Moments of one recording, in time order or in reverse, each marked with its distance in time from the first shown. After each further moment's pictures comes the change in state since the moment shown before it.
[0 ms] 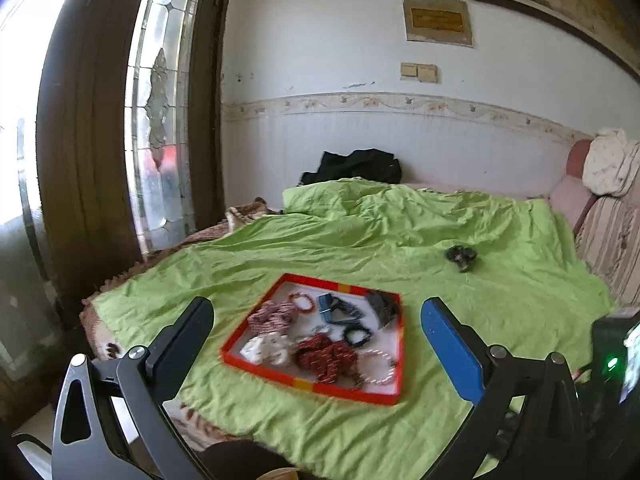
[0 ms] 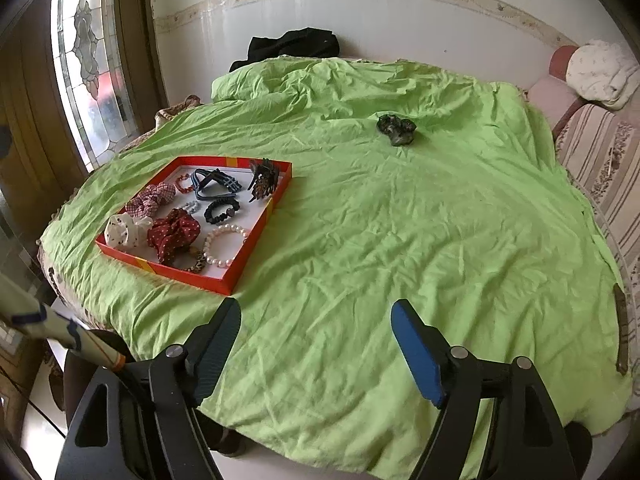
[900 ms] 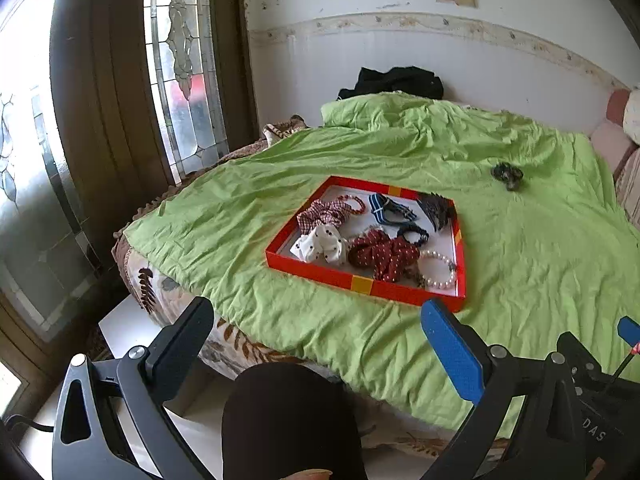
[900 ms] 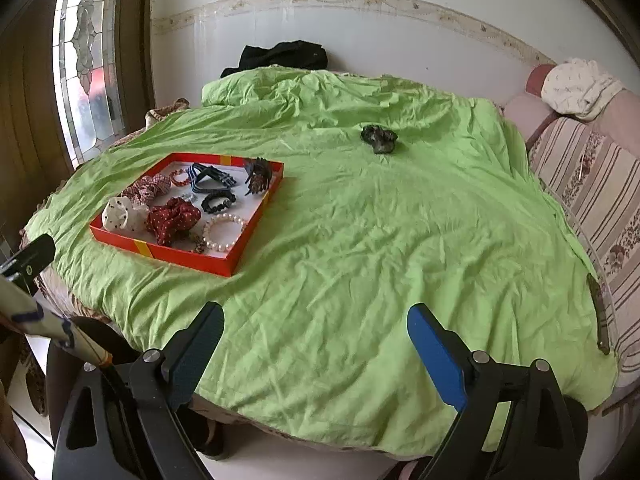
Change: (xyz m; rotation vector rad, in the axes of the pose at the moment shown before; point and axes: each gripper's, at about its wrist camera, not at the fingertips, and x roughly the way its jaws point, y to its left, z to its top) left arm 0.023 0.026 -0.065 0.007 0.287 0.118; right arm -0.019 0.024 -0.033 -0.017 -0.050 -0.103
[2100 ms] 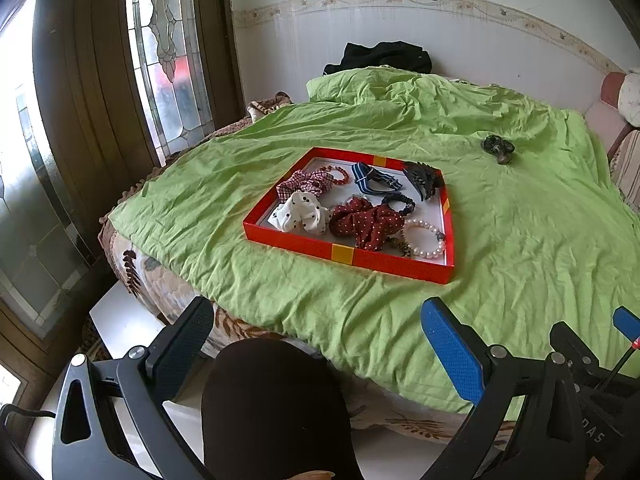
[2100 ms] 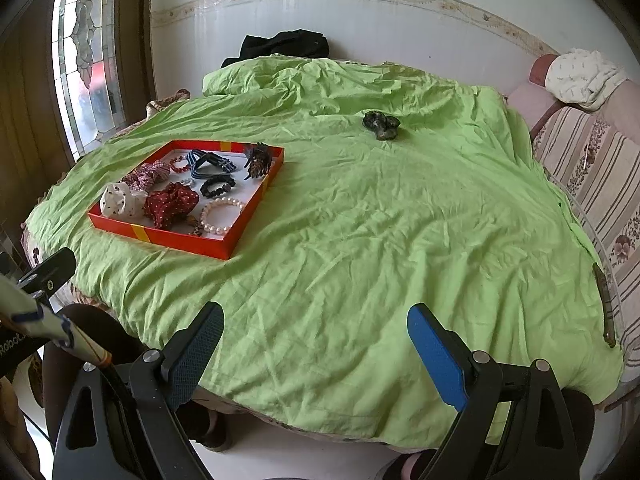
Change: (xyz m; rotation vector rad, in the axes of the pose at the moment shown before) left arm 0.013 -0.017 -0.015 0.022 0.079 -0.027; right arm 0.007 -0.002 -0.012 -0.001 0.028 0.012
